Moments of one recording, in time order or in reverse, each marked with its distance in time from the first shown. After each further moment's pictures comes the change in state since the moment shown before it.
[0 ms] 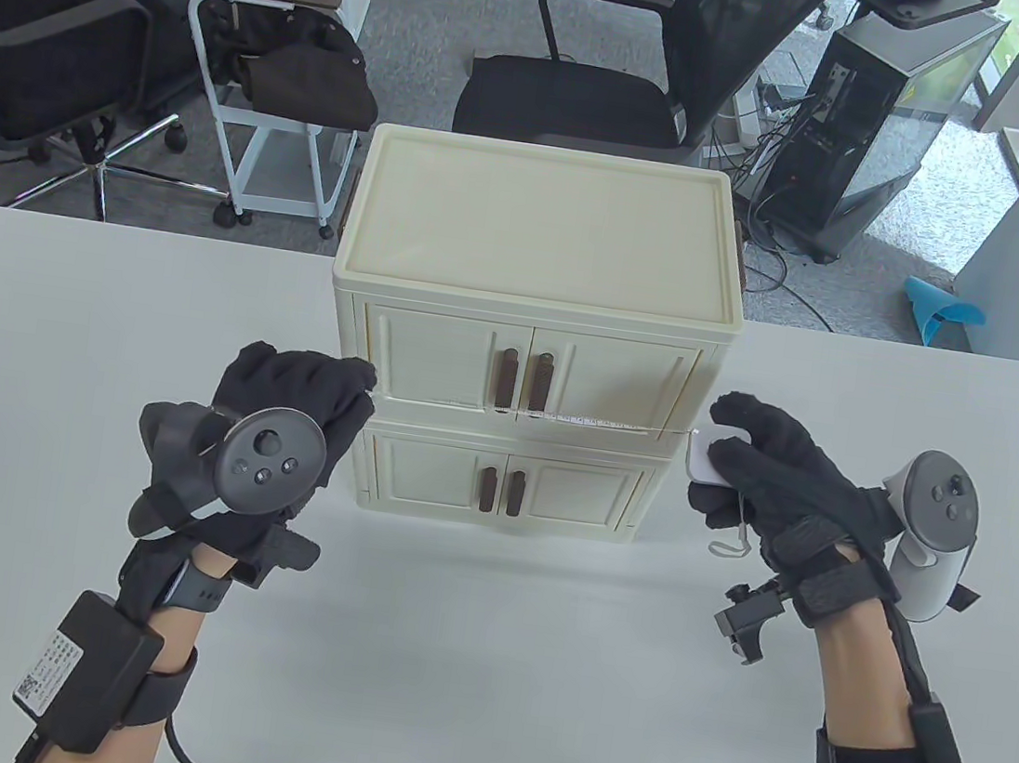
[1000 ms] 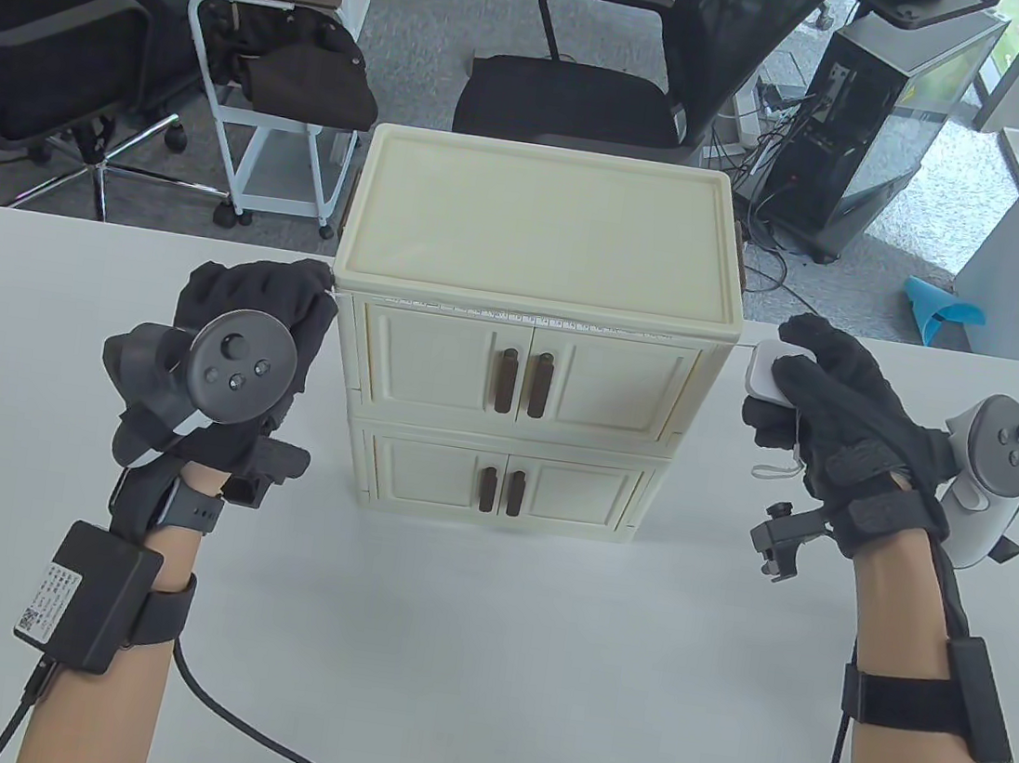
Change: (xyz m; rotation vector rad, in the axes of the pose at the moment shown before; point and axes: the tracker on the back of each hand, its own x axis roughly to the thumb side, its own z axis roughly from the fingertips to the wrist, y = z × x) left_hand -0.026 0.018 -0.036 0.105 0.151 -0.006; right_hand 0.020 -0.027 -0.031 -0.140 -0.021 -0.064
